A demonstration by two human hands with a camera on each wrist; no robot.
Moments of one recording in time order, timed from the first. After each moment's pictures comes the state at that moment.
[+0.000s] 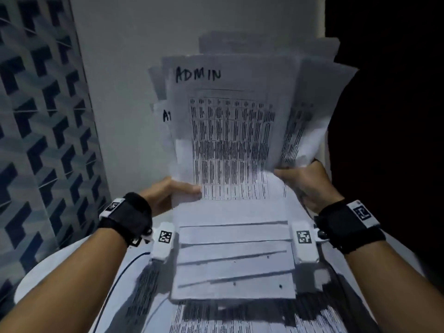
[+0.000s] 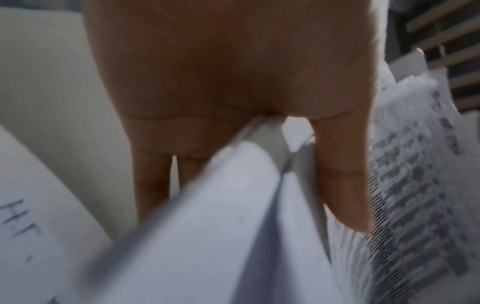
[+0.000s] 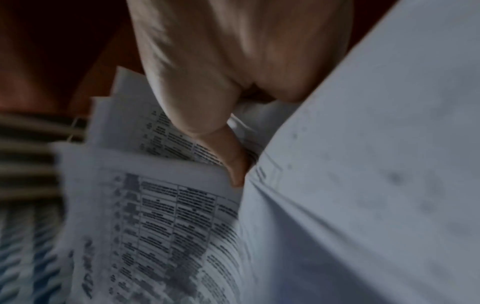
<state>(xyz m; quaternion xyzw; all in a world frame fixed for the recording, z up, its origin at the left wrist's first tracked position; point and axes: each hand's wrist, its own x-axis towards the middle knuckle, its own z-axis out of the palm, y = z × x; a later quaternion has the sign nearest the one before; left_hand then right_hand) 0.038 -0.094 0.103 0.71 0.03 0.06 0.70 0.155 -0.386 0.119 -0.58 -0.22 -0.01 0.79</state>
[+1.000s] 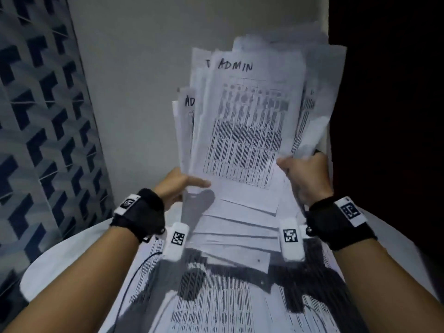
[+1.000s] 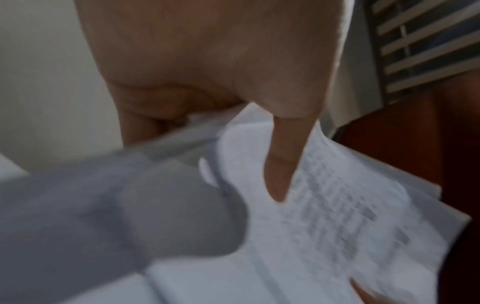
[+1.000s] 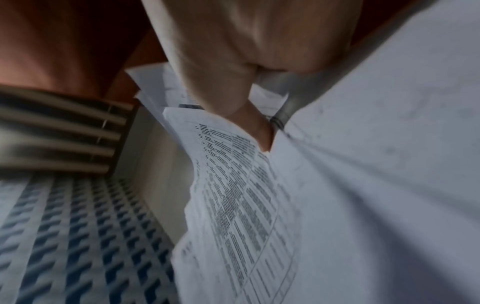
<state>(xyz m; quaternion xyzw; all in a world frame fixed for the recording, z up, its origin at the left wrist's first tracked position) 0.047 -0.114 0.093 0.77 0.10 0.13 0.62 0.146 -0.373 0.113 -0.59 -0.15 -0.13 0.79</state>
